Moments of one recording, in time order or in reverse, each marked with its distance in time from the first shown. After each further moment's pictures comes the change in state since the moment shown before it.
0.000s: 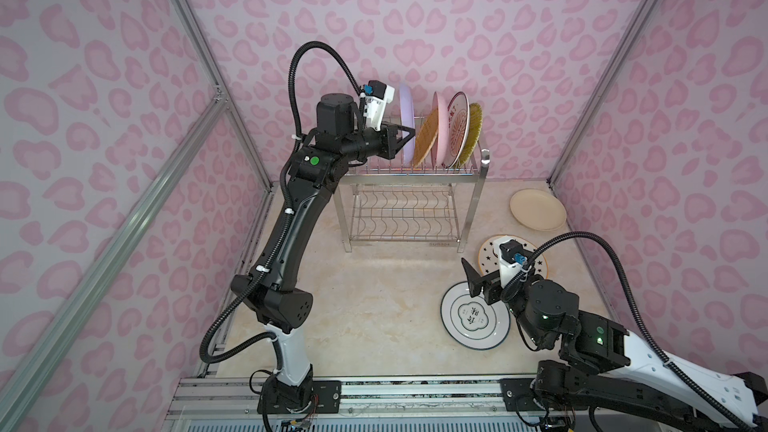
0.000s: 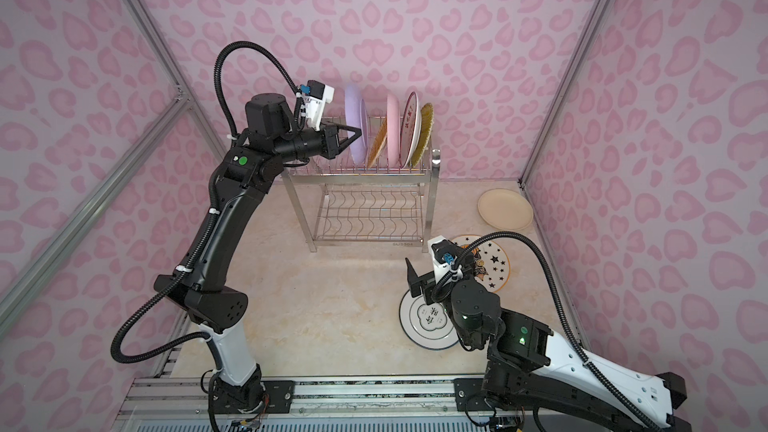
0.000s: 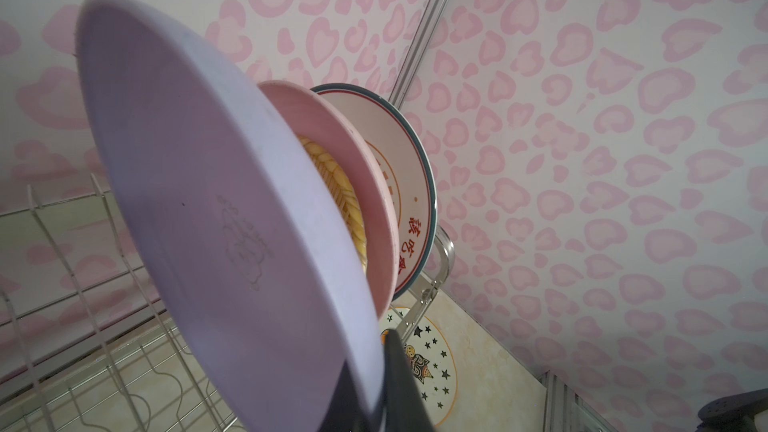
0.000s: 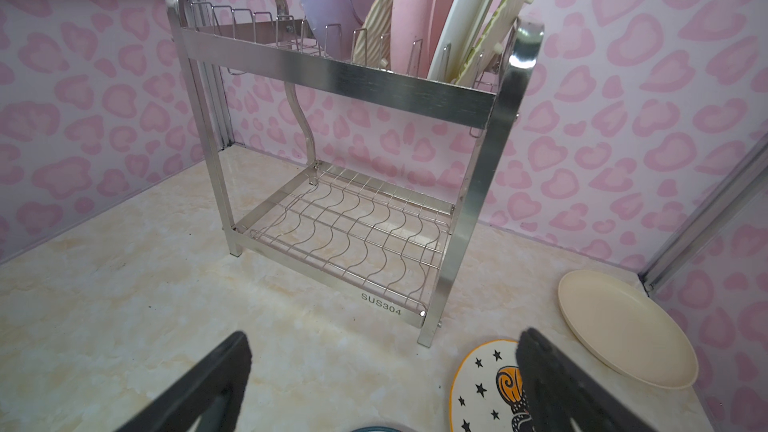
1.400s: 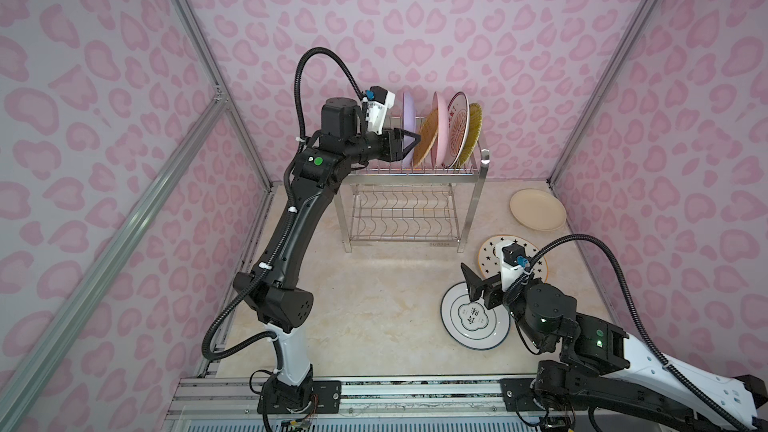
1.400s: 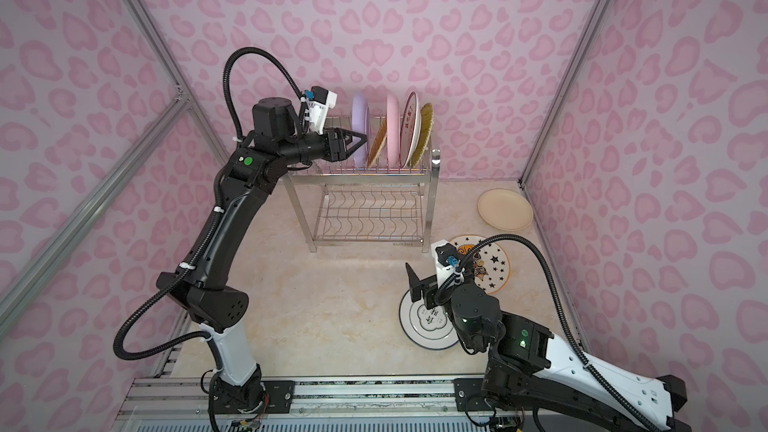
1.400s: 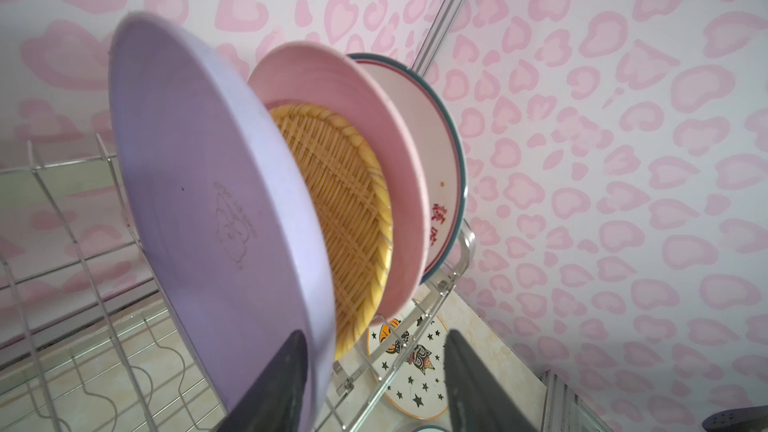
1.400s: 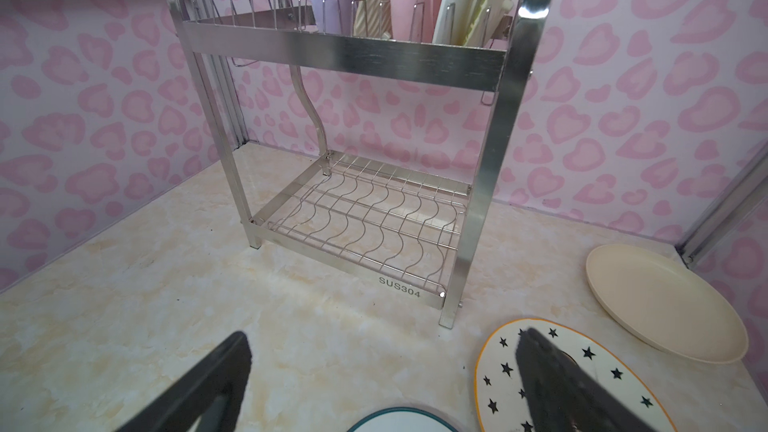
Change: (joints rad) left arm 0.002 -0.019 -0.026 -0.008 -0.026 -0.030; right arm -0.006 -0.040 -0.042 -0.030 -0.022 0.109
